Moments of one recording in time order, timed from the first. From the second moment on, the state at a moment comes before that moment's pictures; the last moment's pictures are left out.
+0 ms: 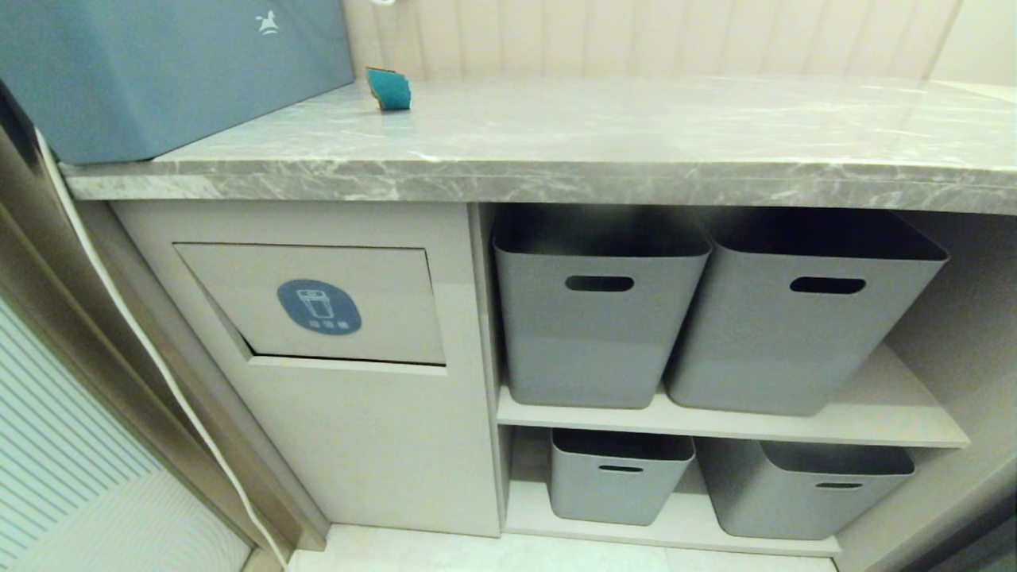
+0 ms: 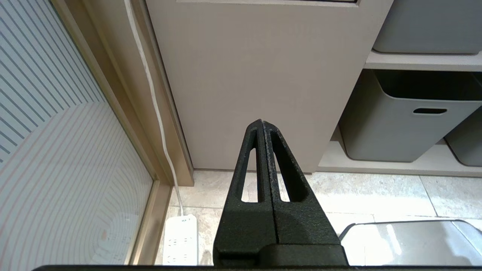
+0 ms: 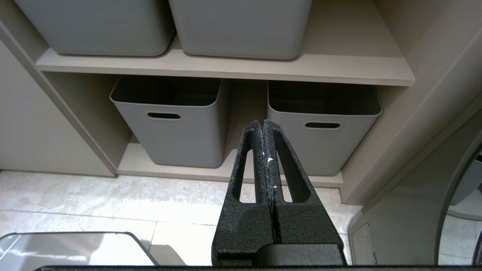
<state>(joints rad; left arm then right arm) 0.00 0.00 -0.05 0.11 -0.03 0.01 -0.01 0.00 -0.06 0.14 -0.03 0.01</state>
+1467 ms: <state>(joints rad) 0.00 0.00 -0.05 0.12 -0.03 -0.03 -0.01 0.00 -0.04 0.10 -0.03 0.01</state>
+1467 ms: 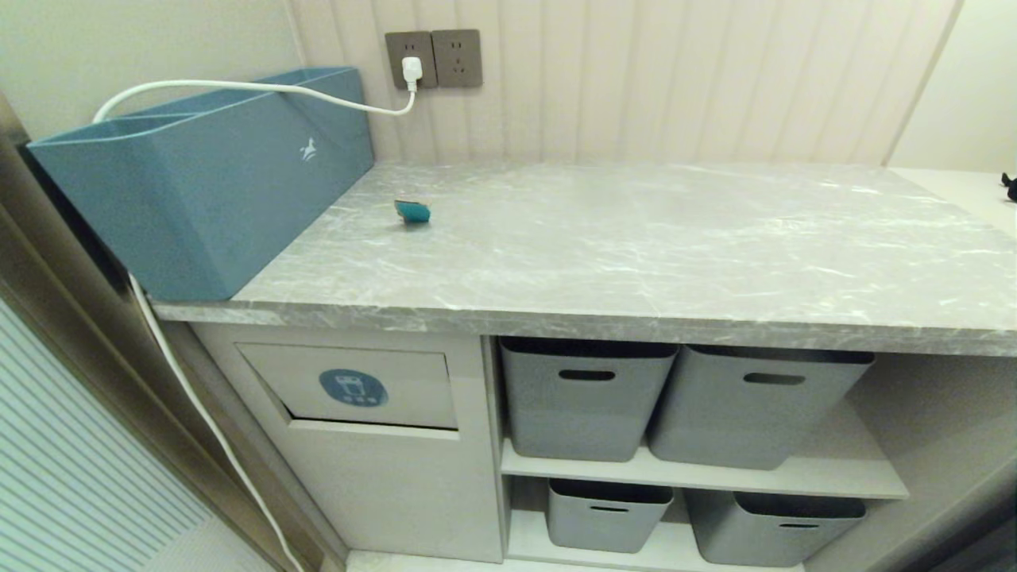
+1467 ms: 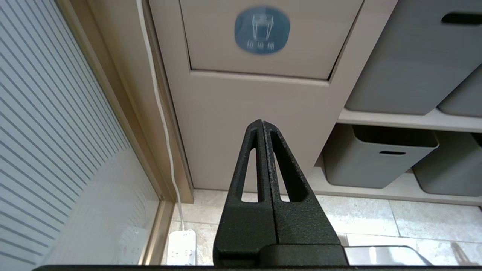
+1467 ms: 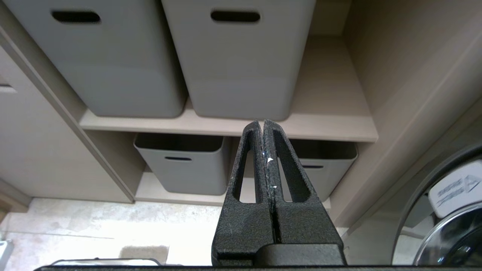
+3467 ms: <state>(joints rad) -0.01 0.49 -0.32 0.03 -0.25 -0.04 -0.01 0.00 -0.04 0.10 -0.03 0.02</state>
